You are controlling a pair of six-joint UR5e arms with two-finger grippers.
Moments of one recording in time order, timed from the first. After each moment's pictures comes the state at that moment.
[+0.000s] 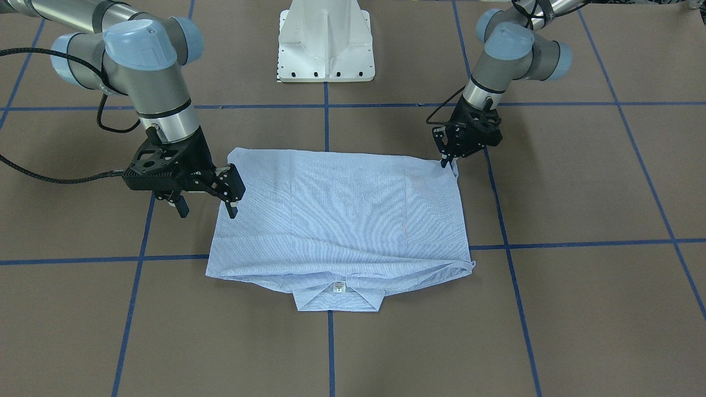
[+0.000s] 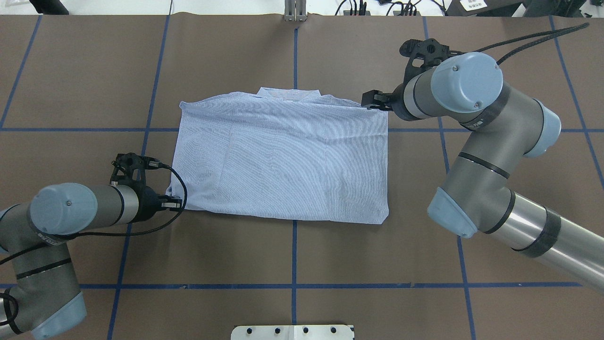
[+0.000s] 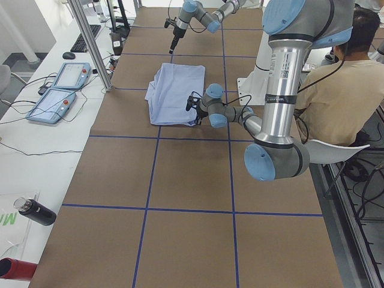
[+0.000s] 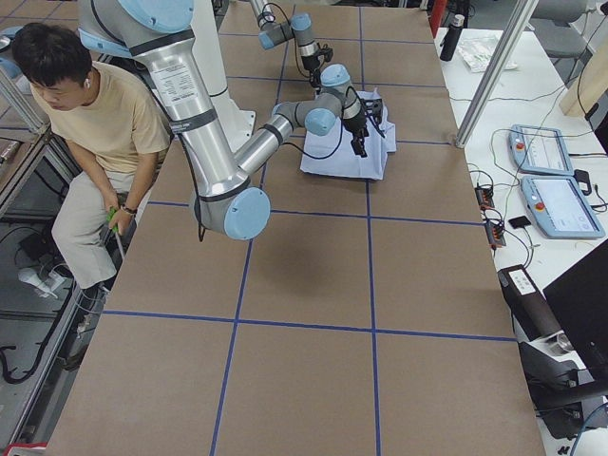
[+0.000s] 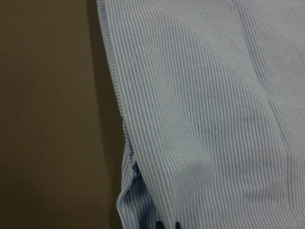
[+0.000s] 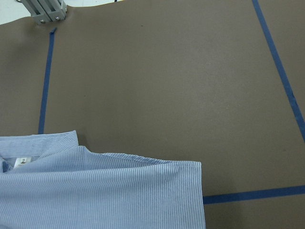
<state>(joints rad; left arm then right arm) -0.50 -1.69 -1.79 -2.25 -1.65 -1.09 0.71 -1.10 1.79 -1.33 1.69 1.24</state>
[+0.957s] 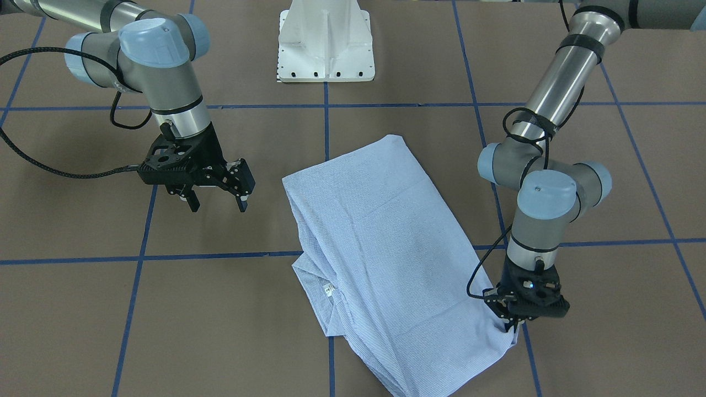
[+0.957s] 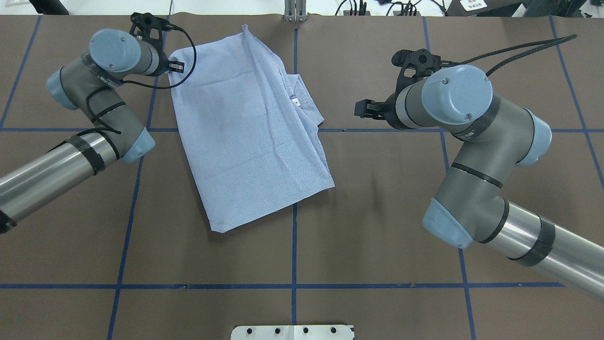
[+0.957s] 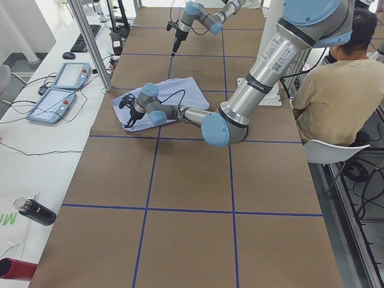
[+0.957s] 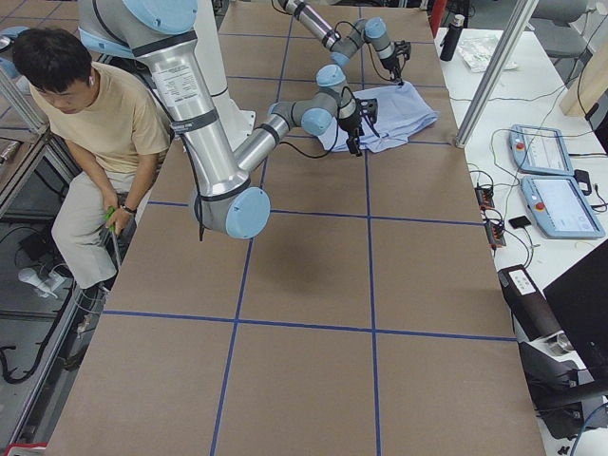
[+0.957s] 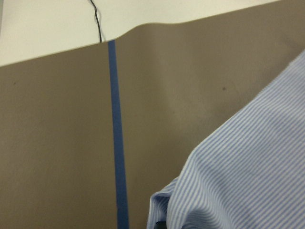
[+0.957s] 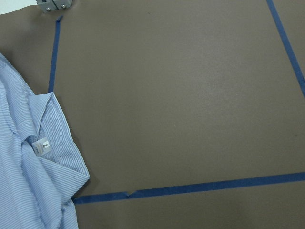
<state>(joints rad) -0.88 -2.32 -0.92 -2.39 -1.64 -0.78 0.68 -1.10 1.79 -1.33 1.68 1.26</state>
